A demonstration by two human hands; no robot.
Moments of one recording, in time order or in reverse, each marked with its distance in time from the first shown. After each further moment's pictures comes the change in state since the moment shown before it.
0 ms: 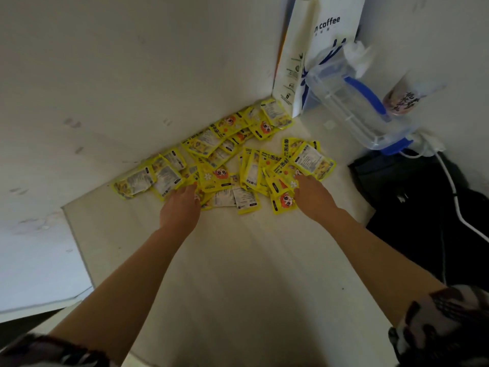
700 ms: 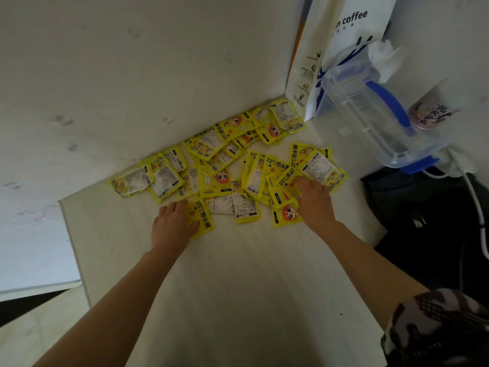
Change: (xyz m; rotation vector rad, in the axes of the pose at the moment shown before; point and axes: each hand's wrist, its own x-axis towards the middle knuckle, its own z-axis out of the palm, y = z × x) left_hand -0.010 -0.013 0.024 0.021 -0.047 -0.135; right_hand 0.048 0.021 0.030 -0.049 0.123 -0.043
